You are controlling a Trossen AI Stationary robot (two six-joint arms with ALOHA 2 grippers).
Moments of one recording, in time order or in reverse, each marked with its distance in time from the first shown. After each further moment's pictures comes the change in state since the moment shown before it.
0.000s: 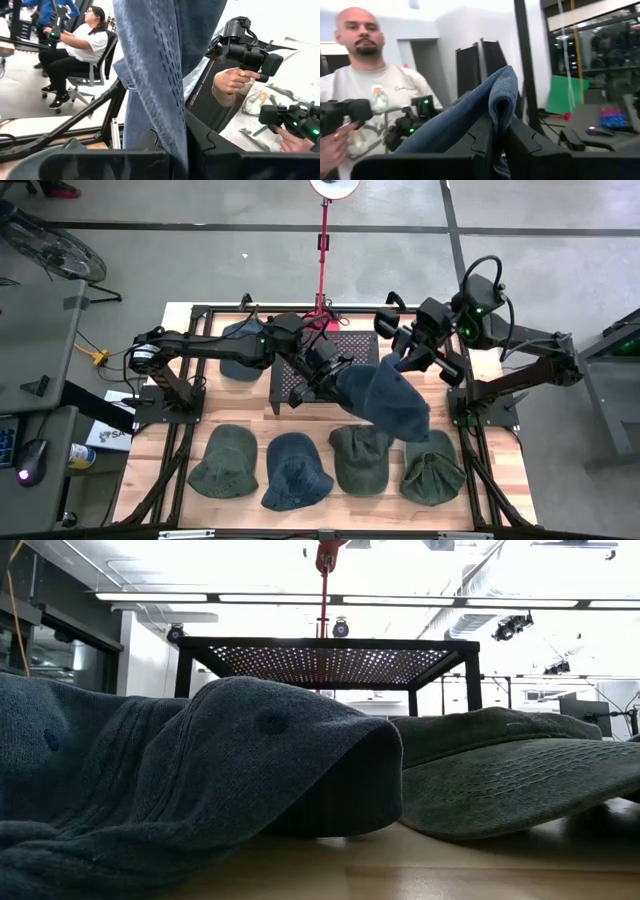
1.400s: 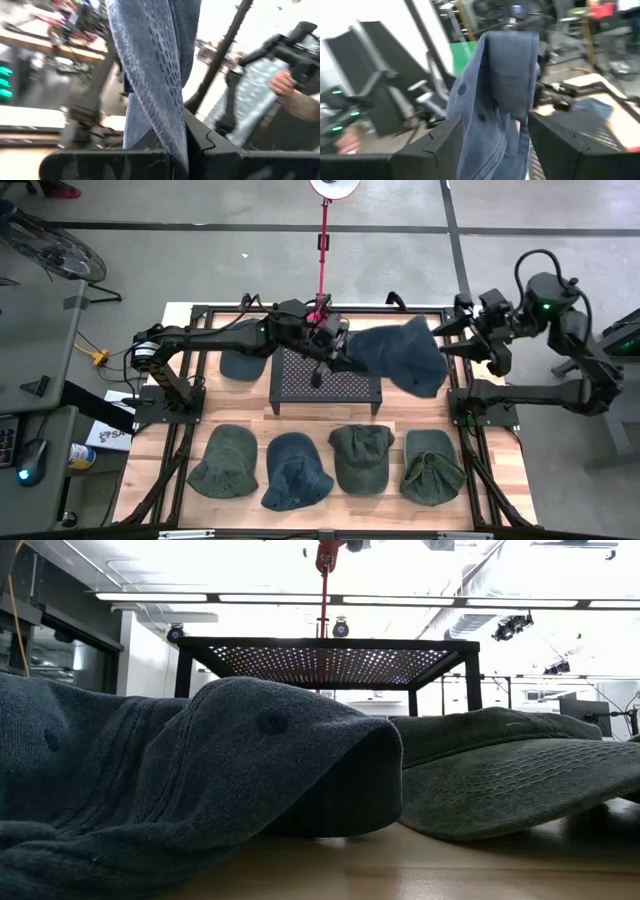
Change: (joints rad) left arm 0.103 0.001 -0.001 -0.064 -0.321 0.106; right arm -0.239 -0.414 0.000 -0.878 0.323 -0.141
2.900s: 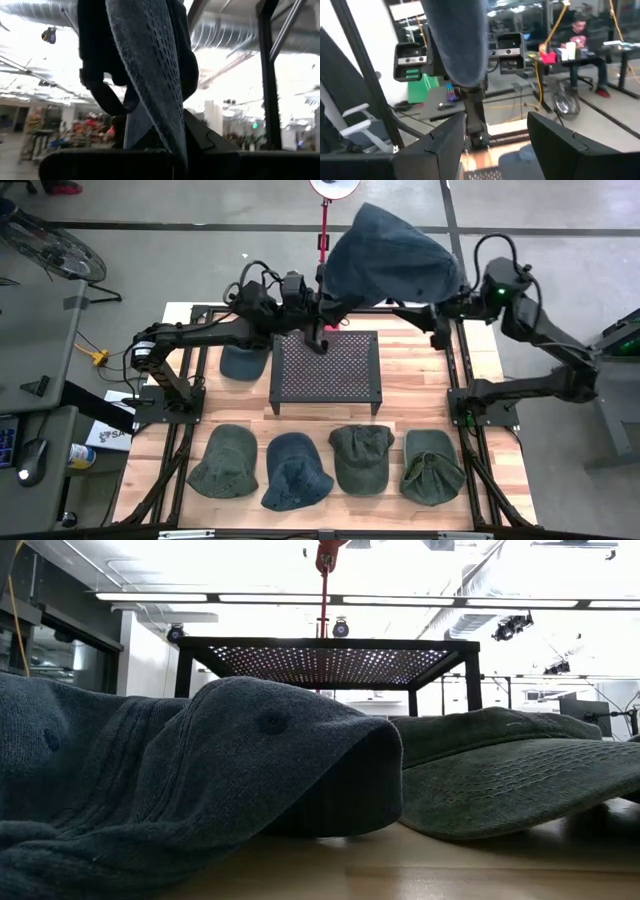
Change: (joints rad) left arm 0.000 0.000 0.159 0.462 -0.324 0.116; right arm 0.001 0.246 -0.005 0.405 0.192 -0.109
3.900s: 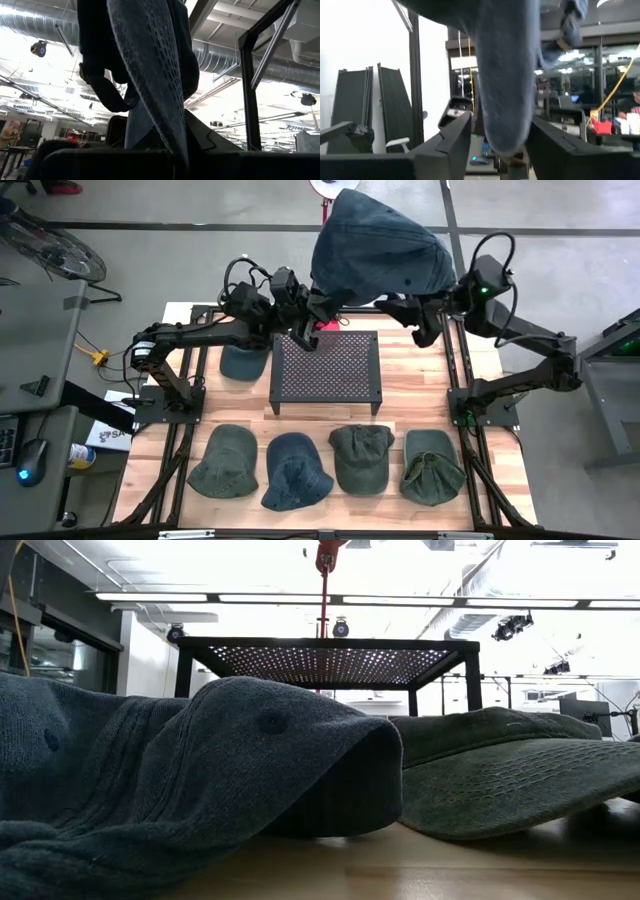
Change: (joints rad) left arm -0.001 0.000 0.000 0.107 0.019 -0.086; right arm 0.053 0.160 0.000 0.552 -0.165 0.071
